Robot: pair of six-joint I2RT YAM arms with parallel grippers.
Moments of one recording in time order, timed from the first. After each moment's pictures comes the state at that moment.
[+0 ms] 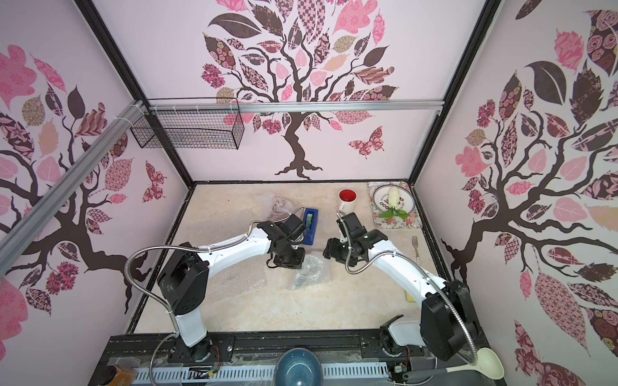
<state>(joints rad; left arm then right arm) -0.80 1.85 1.41 -0.89 0.17 -0.56 0.46 1.34 0.93 -0.69 -0.24 0.73</state>
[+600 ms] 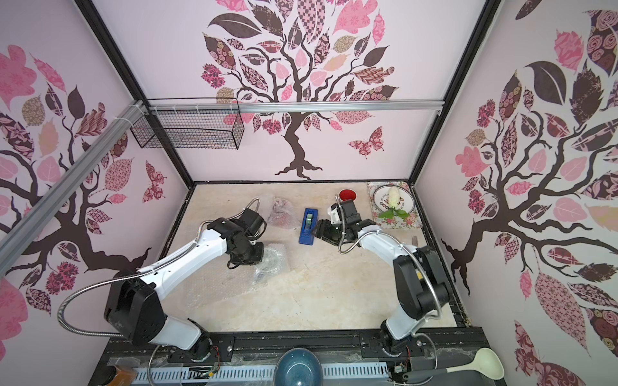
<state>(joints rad) -0.54 1.50 1.18 -1.07 0.03 -0.52 0.38 1.68 1.06 -0.23 -0.54 0.69</state>
